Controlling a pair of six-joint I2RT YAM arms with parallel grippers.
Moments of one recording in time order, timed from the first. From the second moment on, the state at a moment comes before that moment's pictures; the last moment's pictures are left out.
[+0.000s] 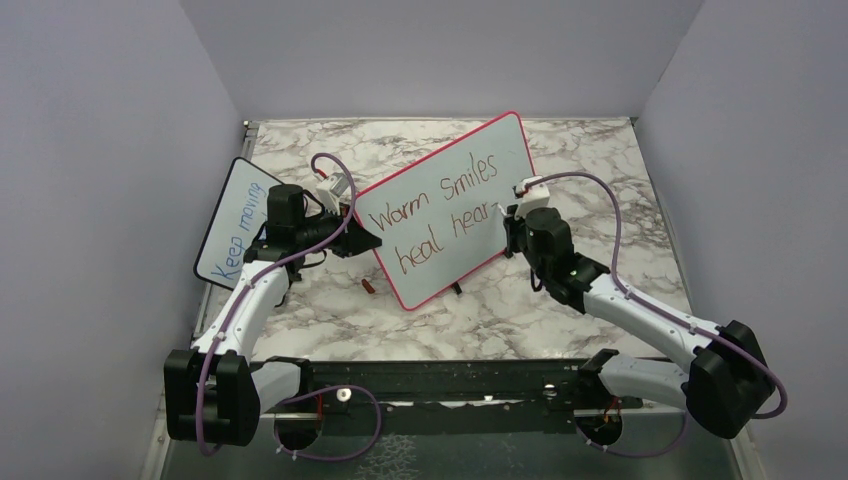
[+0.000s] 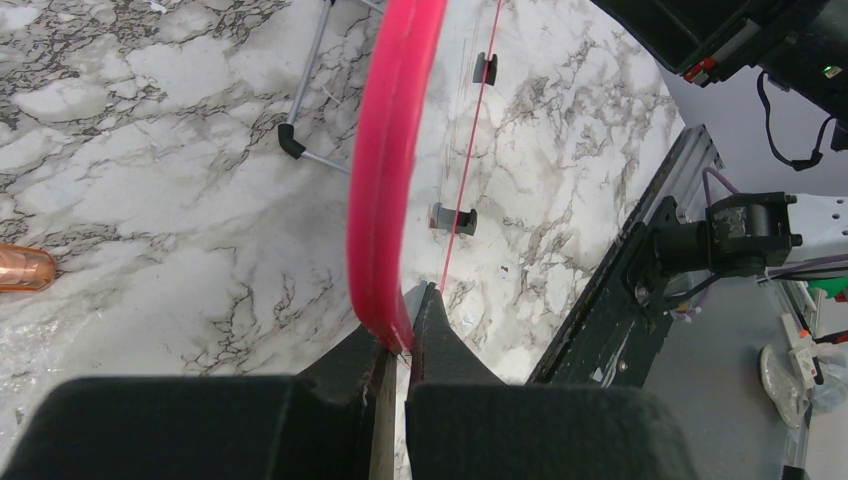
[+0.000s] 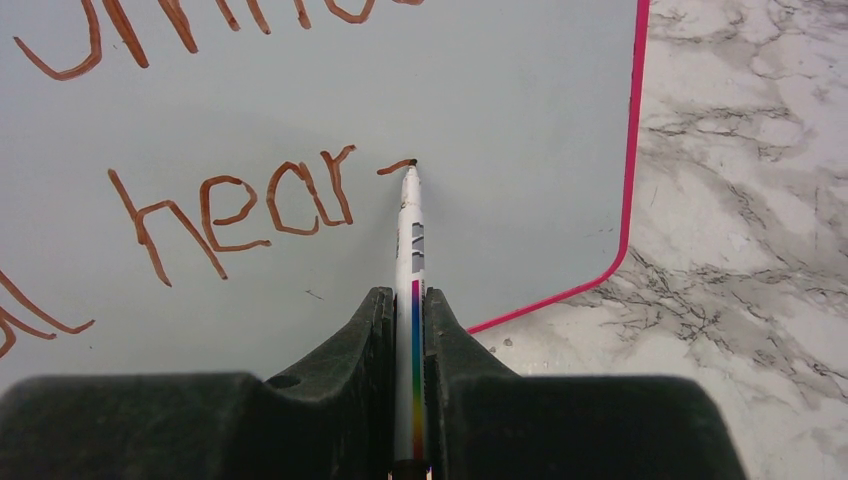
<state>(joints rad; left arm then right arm) -0.09 1.13 0.75 -0.20 0.85 -0.18 0.64 1.14 0.66 0.11 0.40 0.10</state>
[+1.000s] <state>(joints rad) -0.09 1.13 0.75 -0.20 0.85 -0.18 0.63 1.13 0.66 0.13 0.36 0.08</state>
